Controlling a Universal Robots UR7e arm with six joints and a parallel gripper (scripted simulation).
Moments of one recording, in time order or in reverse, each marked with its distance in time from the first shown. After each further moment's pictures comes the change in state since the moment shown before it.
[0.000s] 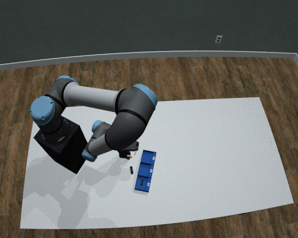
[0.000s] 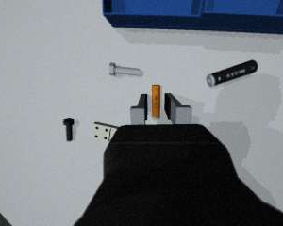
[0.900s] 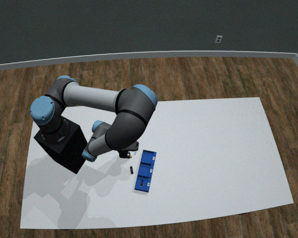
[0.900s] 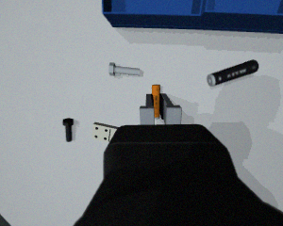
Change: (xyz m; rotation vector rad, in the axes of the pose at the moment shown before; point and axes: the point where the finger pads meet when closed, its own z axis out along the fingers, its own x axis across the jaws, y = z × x) arm 0.000 0.000 0.001 0.000 0.000 0.000
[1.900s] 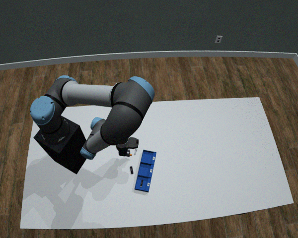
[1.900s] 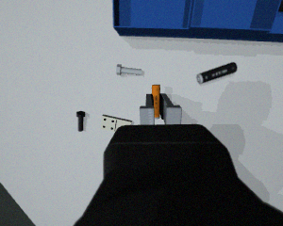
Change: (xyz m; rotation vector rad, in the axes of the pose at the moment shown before) arm 0.000 0.000 -0.033 0.001 0.000 0.000
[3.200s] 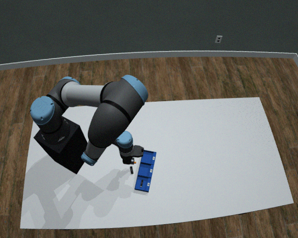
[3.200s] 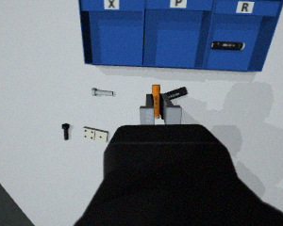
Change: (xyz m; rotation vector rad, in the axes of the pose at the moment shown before) arm 0.055 -0.034 -0.027 0.000 0.001 0.000
